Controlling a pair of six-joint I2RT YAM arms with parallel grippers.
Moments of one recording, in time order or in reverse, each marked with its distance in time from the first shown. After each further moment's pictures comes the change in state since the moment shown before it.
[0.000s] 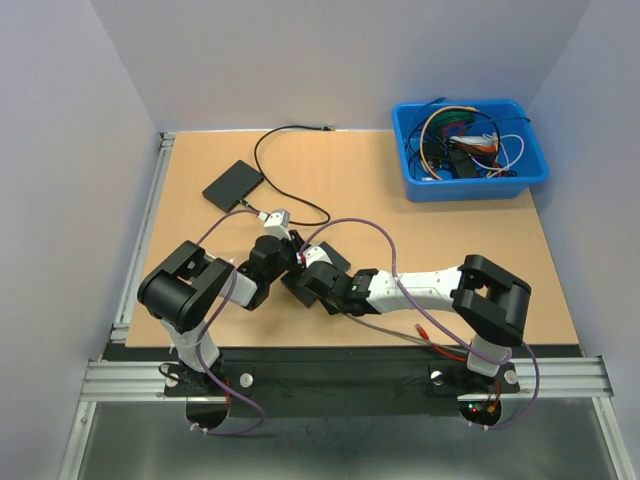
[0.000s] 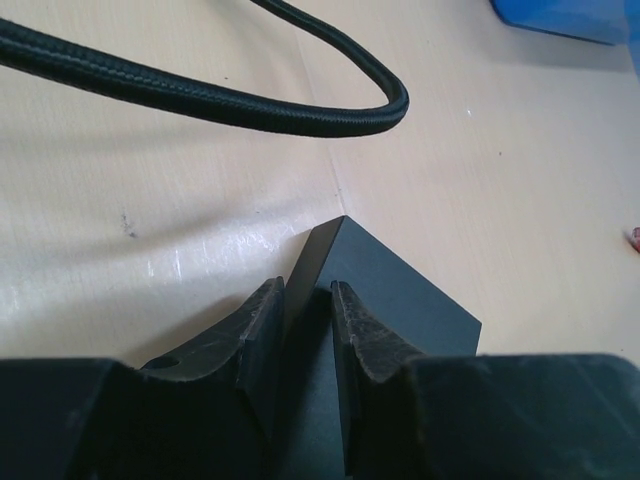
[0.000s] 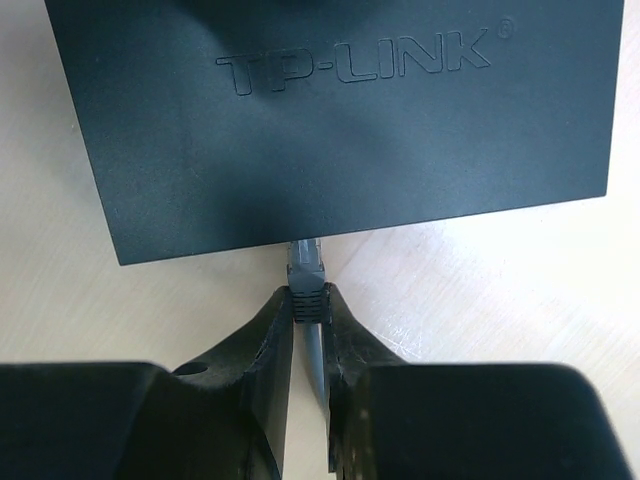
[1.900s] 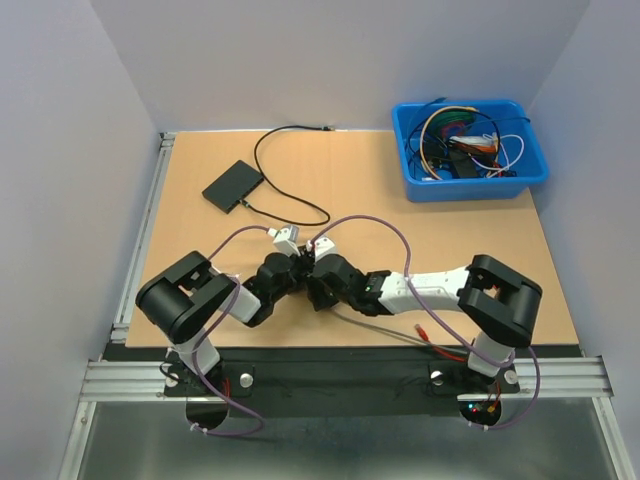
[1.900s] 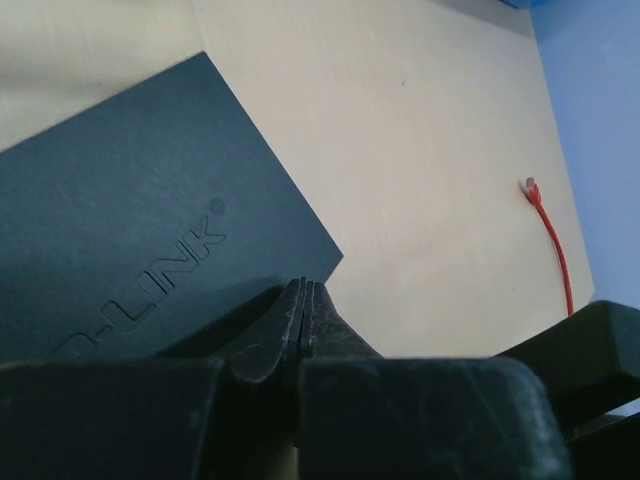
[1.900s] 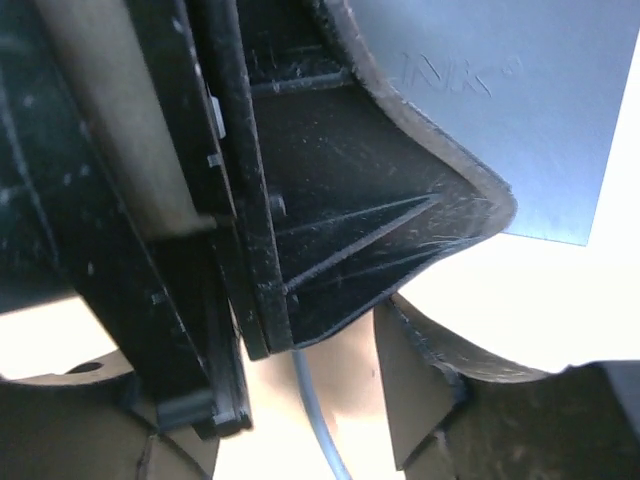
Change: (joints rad) left arm -0.154 -0.038 -0.095 0.093 -0.039 -0.187; right arm -0.058 -0.034 -0.116 0.336 -0.104 0.057
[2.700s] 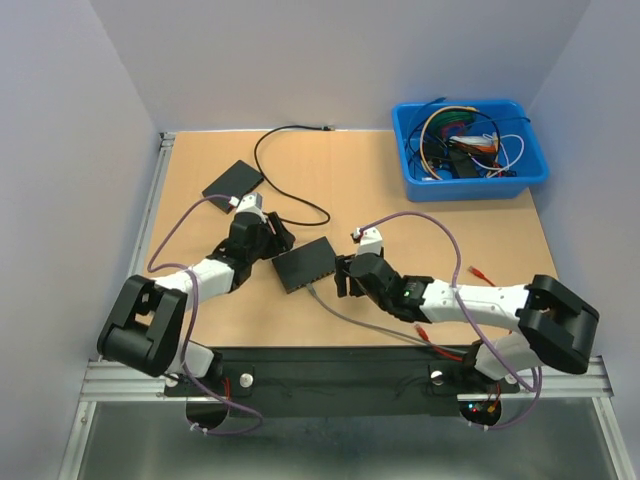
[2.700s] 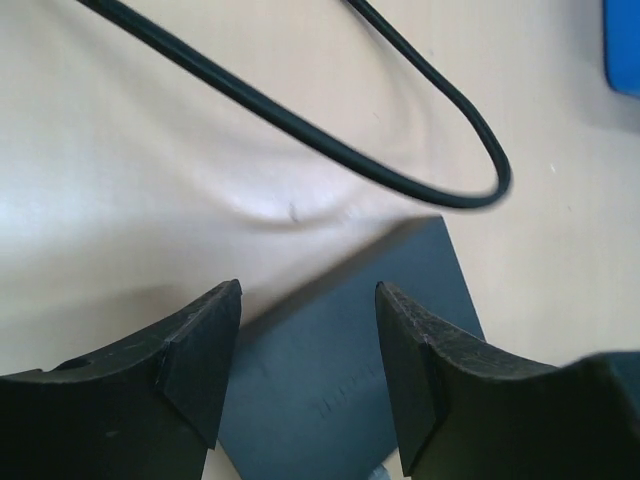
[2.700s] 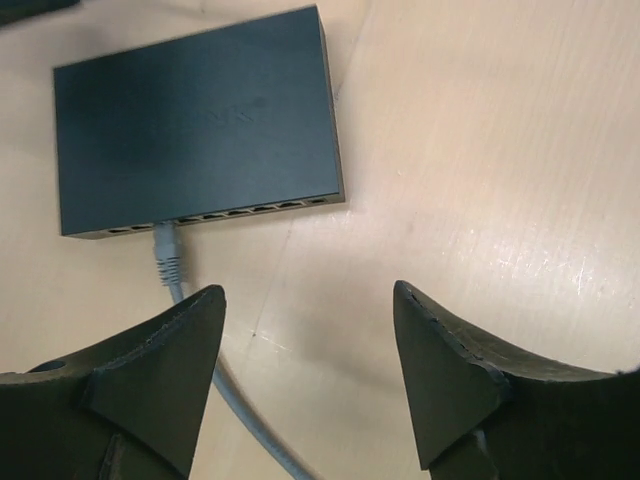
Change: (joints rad) left arm 0.294 -0.301 0.214 -0.740 -0.009 0.182; right arm -0.049 -0.346 -0.232 0.018 0.213 0.135
